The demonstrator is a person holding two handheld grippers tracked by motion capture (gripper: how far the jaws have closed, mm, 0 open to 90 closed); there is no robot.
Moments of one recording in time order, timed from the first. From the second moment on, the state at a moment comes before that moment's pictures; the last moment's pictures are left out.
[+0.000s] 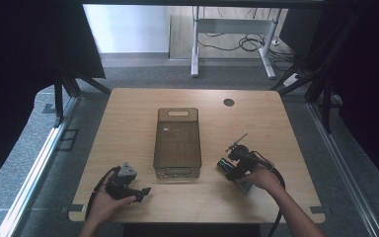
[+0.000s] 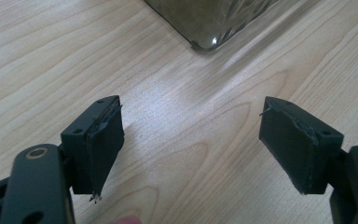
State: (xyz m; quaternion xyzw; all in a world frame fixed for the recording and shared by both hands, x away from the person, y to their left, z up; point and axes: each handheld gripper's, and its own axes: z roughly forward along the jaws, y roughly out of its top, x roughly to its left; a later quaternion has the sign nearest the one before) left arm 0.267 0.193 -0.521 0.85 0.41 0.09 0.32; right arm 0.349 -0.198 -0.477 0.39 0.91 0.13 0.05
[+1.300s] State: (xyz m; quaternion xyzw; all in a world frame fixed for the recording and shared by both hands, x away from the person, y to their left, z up) left arm 0.269 0.192 -0.524 0.85 0.41 0.09 0.31; right arm 0.368 -0.204 -0.494 0.41 0.90 0.13 0.01
